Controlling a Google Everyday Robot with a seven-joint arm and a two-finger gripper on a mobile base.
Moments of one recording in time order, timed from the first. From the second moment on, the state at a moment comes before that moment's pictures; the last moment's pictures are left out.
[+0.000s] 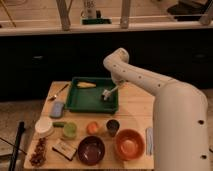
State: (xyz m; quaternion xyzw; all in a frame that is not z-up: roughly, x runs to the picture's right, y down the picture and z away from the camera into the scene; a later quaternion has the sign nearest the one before) arm 0.104 -0.021 0.900 -0.25 0.04 -0.13 0.96
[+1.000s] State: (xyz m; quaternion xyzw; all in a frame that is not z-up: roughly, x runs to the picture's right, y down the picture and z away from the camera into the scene) arm 0.021 0.005 0.880 -0.25 -0.03 -0.26 0.93
